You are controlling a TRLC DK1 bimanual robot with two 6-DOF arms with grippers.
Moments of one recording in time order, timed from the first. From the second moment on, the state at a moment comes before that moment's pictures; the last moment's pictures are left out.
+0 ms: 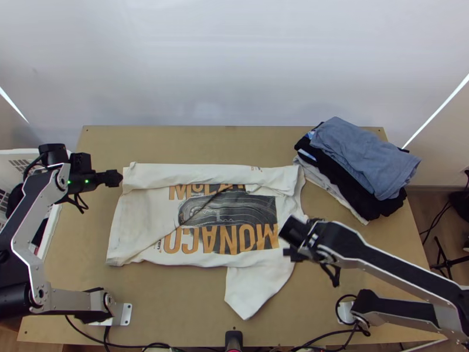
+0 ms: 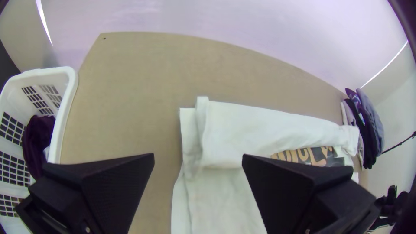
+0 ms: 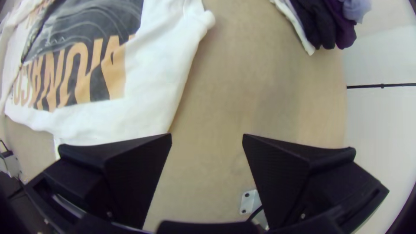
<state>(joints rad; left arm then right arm) 0.30 1.48 1.11 -0.56 0.33 0.13 0.97 1.27 0.94 -1.23 0.27 0.97</state>
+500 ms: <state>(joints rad) 0.28 1.46 1.12 -0.58 0.33 0.09 1.08 1.19 0.86 -1.23 0.13 1.23</state>
